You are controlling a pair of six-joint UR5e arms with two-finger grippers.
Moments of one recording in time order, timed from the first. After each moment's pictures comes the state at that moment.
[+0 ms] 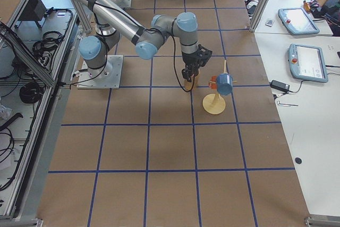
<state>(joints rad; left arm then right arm) -1.19 -1.83 -1.92 -1.00 1.55 0.47 1.05 -1.47 1.90 -2.25 -1.61 0.03</state>
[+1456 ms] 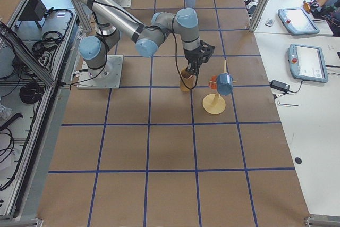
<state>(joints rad) -1.71 -1.86 -1.73 -1.01 1.56 -0.18 1.06 -1.48 1.87 -2.24 -1.58 0.02</state>
